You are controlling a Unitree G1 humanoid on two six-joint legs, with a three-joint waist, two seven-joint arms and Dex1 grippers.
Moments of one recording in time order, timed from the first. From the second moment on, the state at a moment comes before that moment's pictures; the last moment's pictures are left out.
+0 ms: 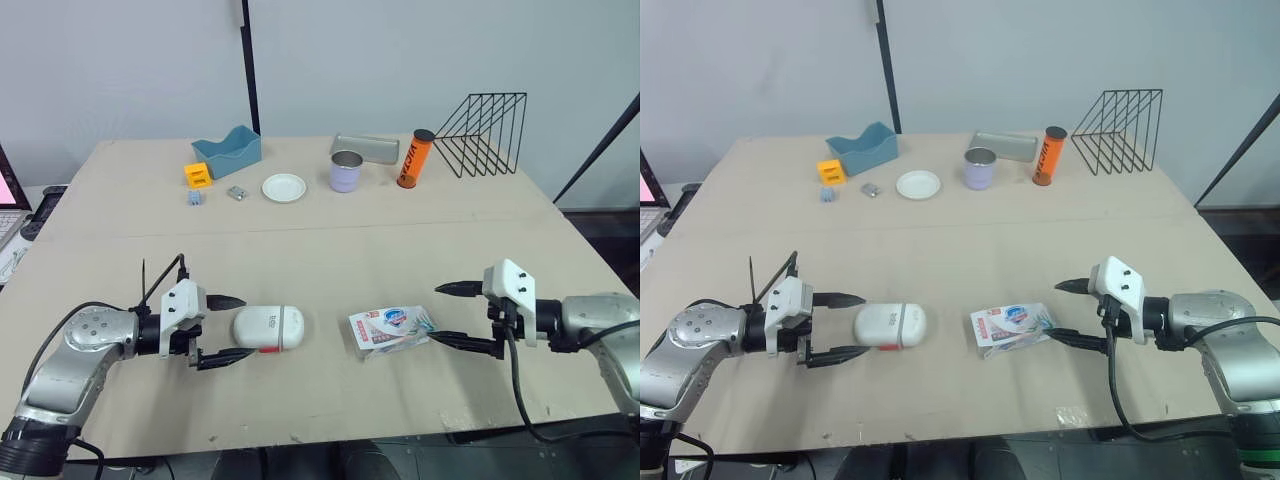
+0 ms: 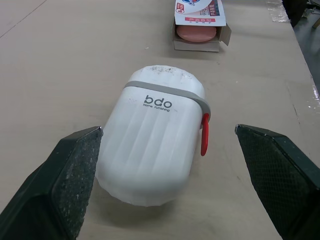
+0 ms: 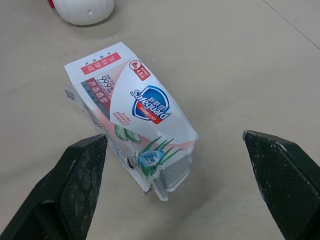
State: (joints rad) left arm -0.10 0.74 0.00 -0.18 -0.39 0.21 -1.19; right arm -0.10 -0.95 -0.13 -0.13 0.38 0.31 1.20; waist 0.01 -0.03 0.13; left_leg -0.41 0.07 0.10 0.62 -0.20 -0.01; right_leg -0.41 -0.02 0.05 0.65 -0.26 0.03
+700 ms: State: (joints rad) left arm -0.07 0.72 0.01 -0.18 -0.37 0.13 -1.15; right arm -0.25 -0.97 0.01 -0.01 0.27 0.14 1.32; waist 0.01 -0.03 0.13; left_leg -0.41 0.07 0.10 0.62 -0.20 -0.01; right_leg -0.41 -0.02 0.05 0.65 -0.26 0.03
